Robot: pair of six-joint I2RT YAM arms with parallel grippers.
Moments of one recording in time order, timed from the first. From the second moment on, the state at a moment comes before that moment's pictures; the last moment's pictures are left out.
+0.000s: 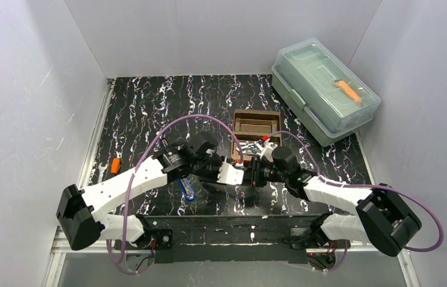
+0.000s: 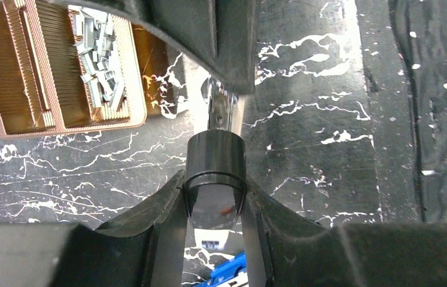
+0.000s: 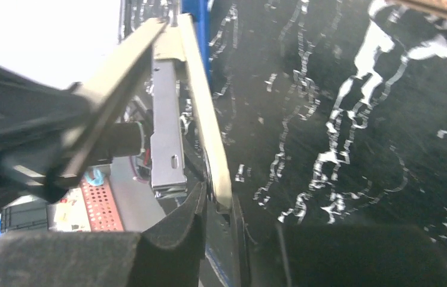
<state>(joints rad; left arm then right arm) -0.92 1.27 1.04 -0.67 0.29 0.90 0.72 1.21 0.44 0.29 -0.51 0.87</state>
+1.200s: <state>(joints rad) -0.50 1.38 1.08 -0.72 0.43 1.01 0.79 1.34 0.21 0.62 -0.22 0.98</state>
